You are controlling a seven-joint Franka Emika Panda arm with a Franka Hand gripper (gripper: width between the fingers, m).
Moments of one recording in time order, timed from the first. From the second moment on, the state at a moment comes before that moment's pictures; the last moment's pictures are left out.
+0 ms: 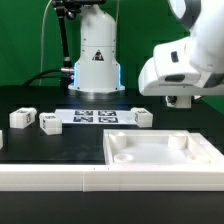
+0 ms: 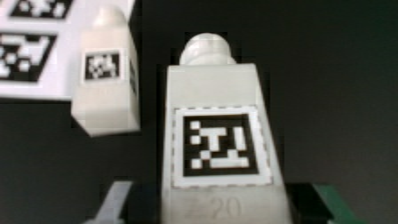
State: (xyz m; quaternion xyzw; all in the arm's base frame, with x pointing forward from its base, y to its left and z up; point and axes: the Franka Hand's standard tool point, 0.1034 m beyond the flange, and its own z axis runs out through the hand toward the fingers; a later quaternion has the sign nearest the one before) arm 0.436 0.148 0.066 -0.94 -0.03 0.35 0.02
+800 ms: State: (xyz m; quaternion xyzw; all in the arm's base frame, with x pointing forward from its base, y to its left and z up) arm 0.499 0.140 0.117 -0.99 -0.05 0.15 0.04
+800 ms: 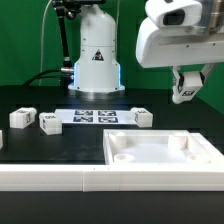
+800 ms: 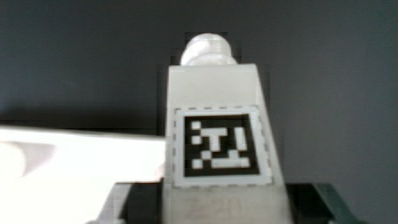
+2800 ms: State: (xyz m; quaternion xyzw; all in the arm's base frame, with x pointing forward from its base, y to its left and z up) arm 0.606 0.120 0.090 -0.98 -0.06 -0.20 0.05
